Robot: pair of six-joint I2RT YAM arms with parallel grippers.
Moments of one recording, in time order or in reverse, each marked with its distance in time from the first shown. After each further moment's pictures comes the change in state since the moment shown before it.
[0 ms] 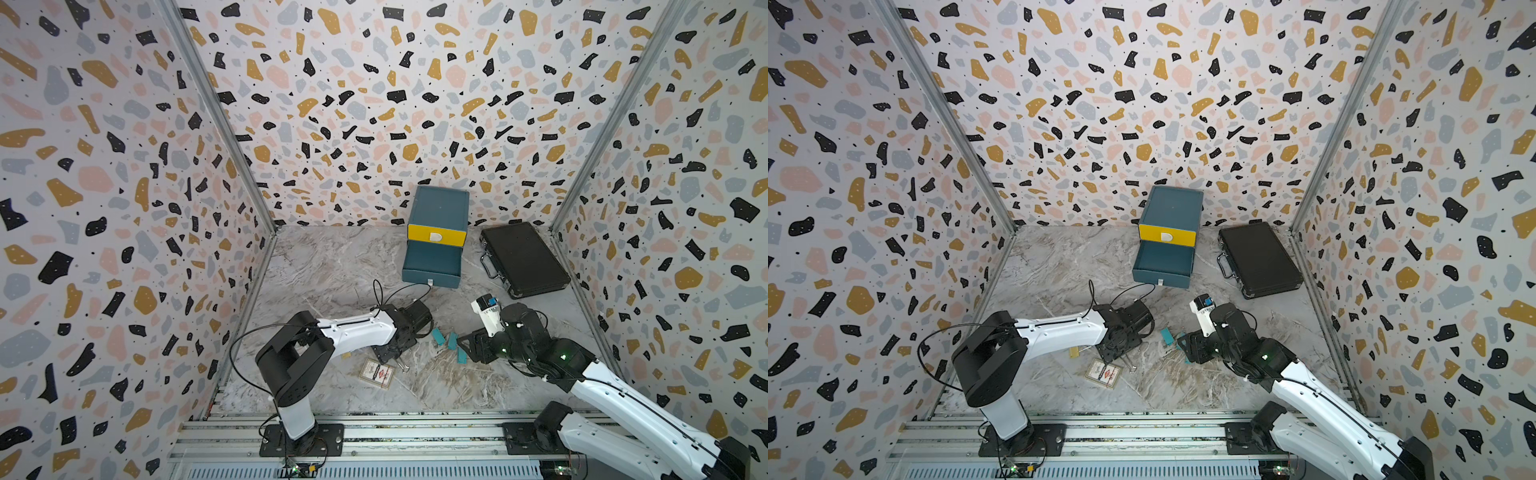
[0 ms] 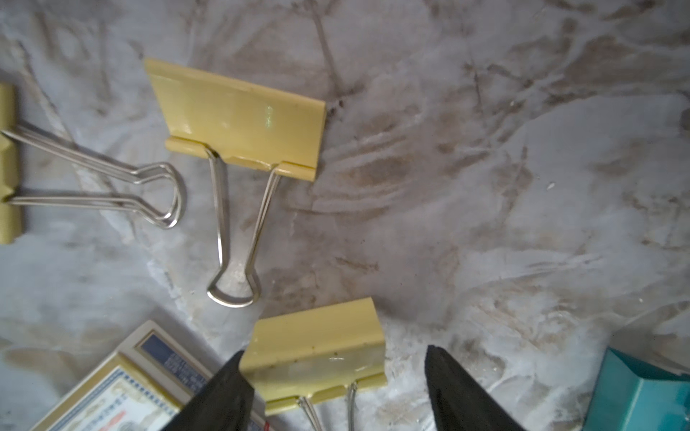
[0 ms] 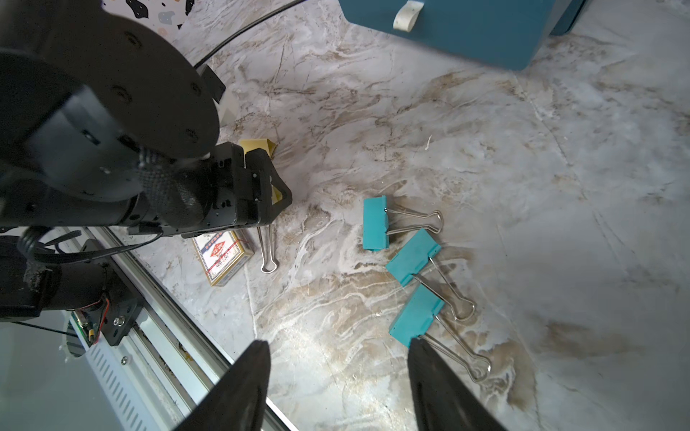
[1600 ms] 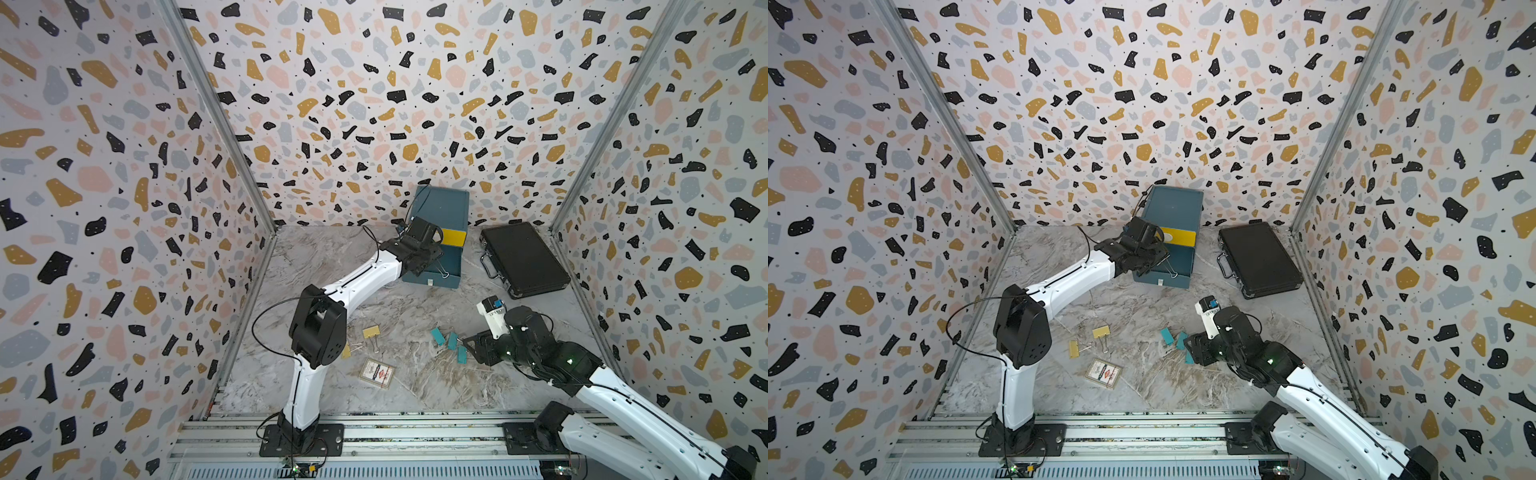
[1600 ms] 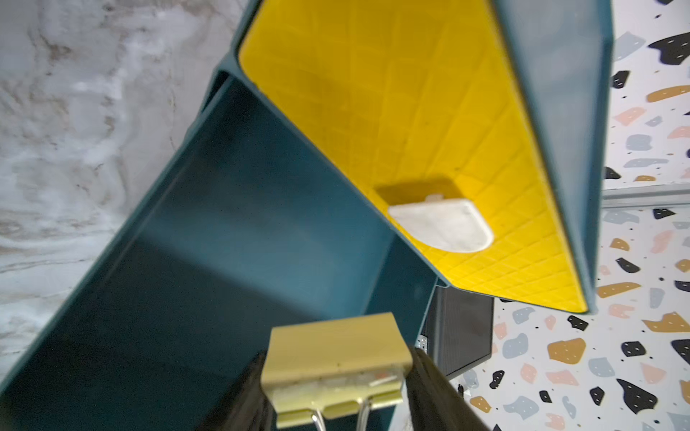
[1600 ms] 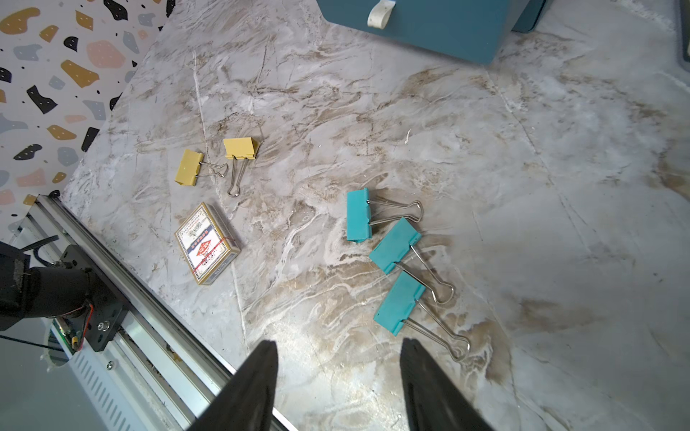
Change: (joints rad) left arm 0.219 0.300 0.780 0.235 0.155 0.281; right arm 0.000 -0.047 -0.001 -0.052 0.047 0.009
